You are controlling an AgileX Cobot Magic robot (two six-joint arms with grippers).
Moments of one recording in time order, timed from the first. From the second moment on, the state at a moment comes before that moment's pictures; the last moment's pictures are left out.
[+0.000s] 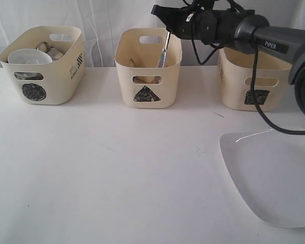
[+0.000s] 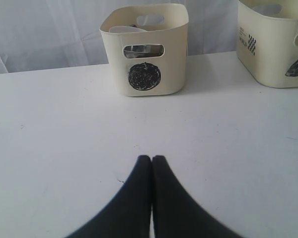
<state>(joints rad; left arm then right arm) -0.05 0.00 0.02 -0.13 0.21 0.19 0.19 2.30 -2.00 0.14 0.09 0.37</state>
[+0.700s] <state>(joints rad) -0.05 0.00 0.02 -0.13 0.21 0.19 0.35 1.93 -1.66 -0.17 0.79 0.08</state>
